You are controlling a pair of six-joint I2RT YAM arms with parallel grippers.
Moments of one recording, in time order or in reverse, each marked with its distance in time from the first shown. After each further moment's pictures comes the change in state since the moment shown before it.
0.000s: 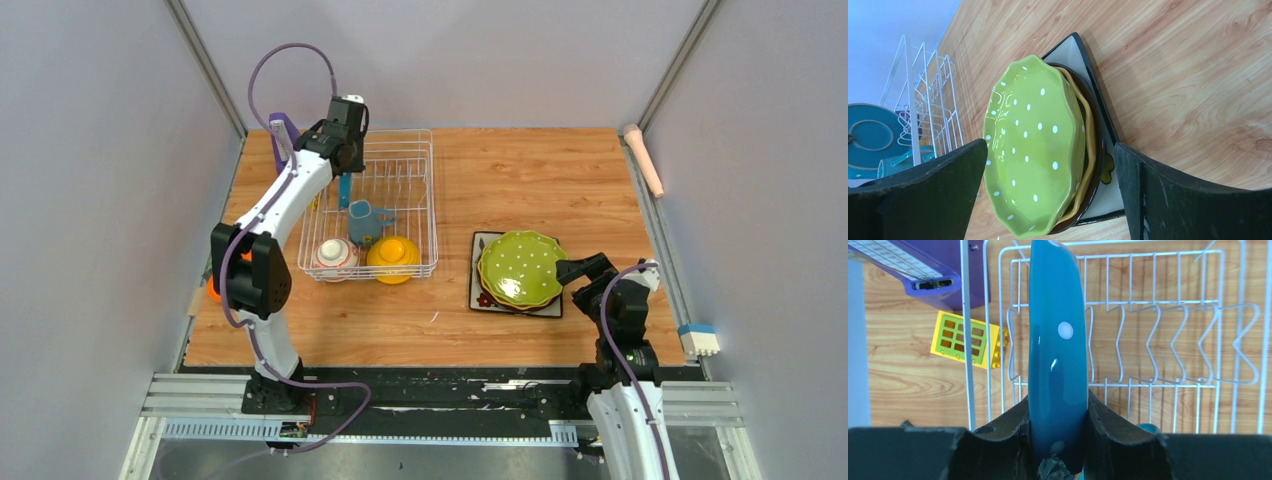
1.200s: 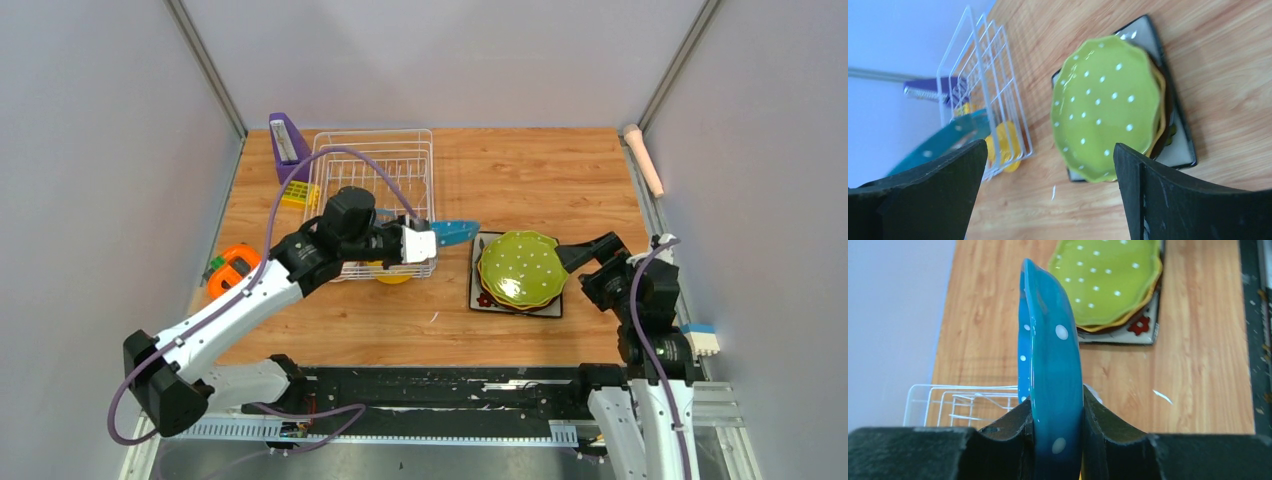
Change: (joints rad) left arm -0.425 -0.701 -0.631 0.291 0.774 0.877; right arm 0.000 0.099 0.370 -0.279 -0.124 0.024
